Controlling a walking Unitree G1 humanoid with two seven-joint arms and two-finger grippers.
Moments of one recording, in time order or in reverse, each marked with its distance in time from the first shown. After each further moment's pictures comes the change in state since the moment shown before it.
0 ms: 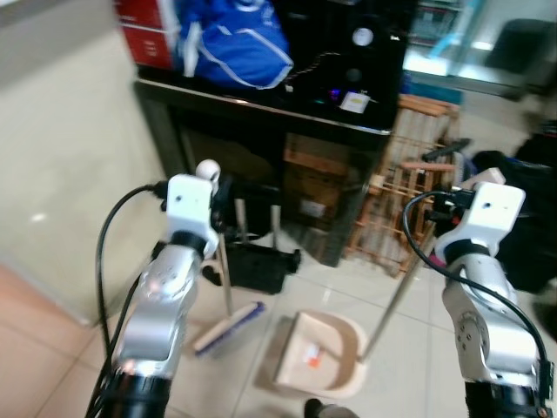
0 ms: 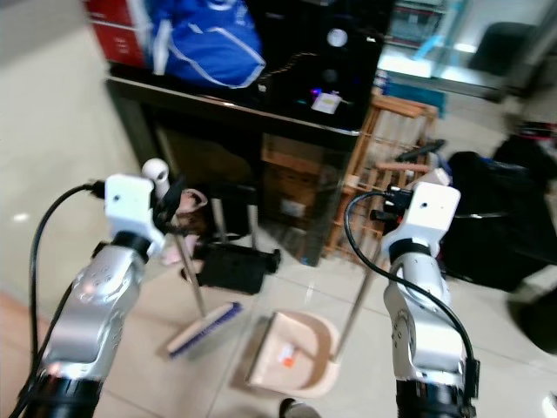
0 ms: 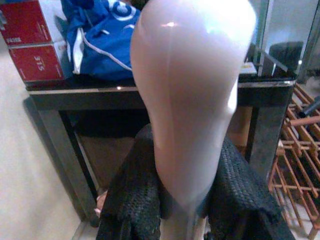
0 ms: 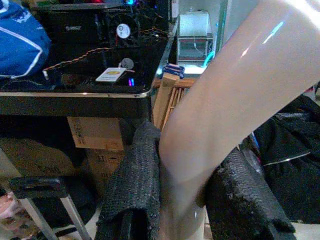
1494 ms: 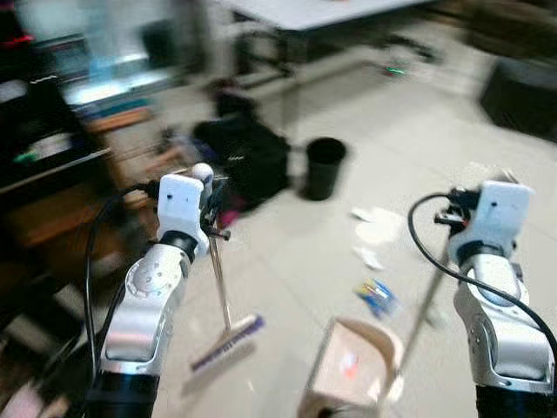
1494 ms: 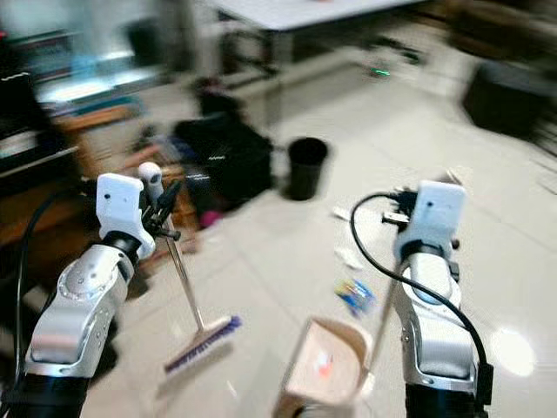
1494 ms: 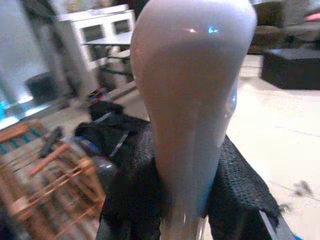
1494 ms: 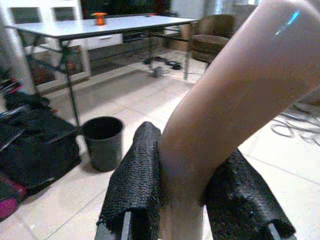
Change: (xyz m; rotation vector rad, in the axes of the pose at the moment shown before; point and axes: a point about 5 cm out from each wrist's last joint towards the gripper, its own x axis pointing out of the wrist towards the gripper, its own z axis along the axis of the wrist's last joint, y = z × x) left arm 0.001 0.009 0.004 -0.030 0.050 -0.038; right arm -0.007 -0.010 0.008 -0.136 0.021 -0.082
